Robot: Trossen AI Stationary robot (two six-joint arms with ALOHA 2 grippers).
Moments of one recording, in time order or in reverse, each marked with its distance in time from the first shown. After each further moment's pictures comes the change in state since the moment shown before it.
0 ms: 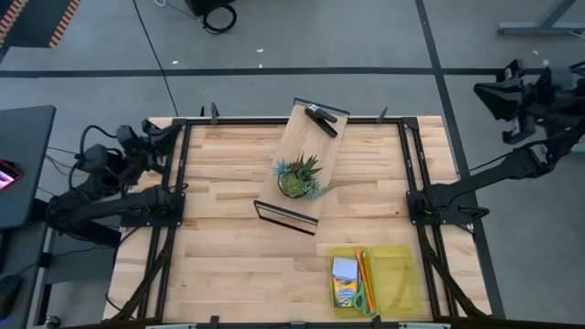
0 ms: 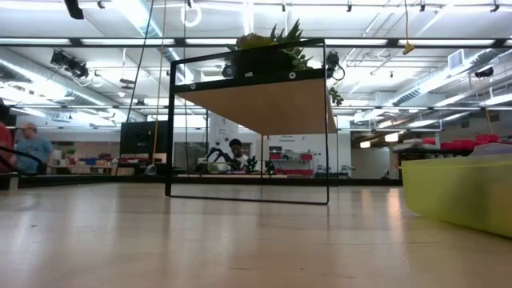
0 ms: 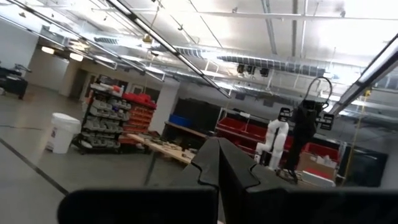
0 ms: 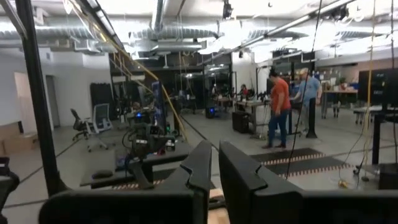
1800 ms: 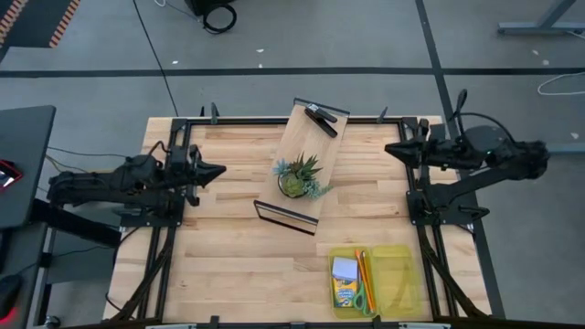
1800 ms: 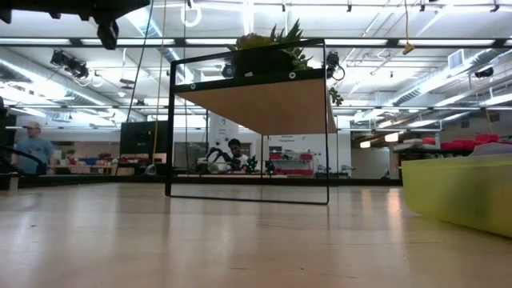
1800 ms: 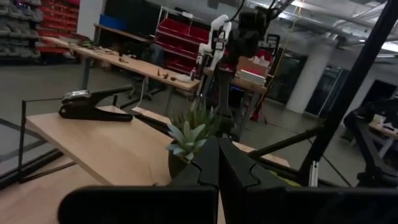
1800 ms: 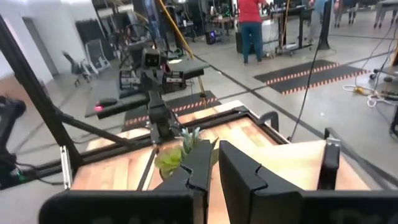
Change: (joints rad) left arm -0.290 0.204 -0.142 0.000 0.092 -0.070; right arm 0.000 -0.040 -0.682 0.279 0.013 0.287
